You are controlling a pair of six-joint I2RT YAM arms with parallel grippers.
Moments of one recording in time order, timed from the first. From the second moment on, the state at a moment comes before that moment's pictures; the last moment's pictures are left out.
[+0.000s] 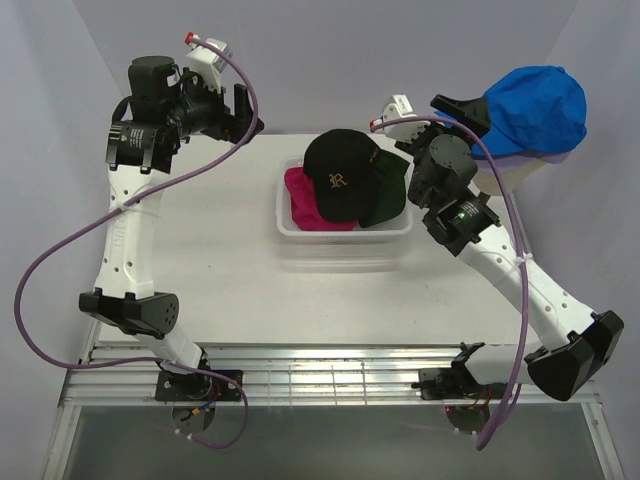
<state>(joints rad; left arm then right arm) -0.17 1.64 2.20 -0.89 0.46 0.08 0.67 1.28 1.35 0.14 0.93 -1.36</state>
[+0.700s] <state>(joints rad) -0.17 1.63 2.17 -0.89 0.47 0.08 0.51 1.33 1.95 -0.48 0.53 -0.59</state>
